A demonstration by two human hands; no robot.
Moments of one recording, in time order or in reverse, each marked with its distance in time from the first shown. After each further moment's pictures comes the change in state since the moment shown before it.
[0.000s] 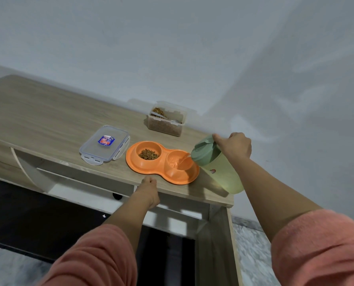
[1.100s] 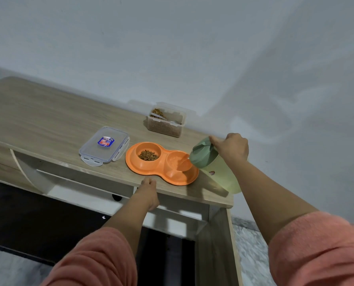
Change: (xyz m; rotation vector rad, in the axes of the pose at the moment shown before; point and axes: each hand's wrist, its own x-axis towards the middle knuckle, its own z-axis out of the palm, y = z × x) left_hand 0.001 -0.001 0.004 -0.004 -0.001 -0.006; right_hand -0.003 -0.001 0.004 -0.072 0.011 -0.074
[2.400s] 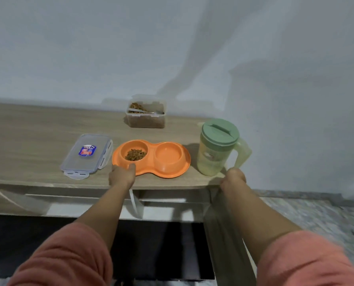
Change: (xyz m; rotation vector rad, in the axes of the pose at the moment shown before) left_hand 0.033 -0.017 -0.048 -0.654 0.345 -0.364; right_hand -0.046 0.095 0.058 1.055 -0.005 1.049
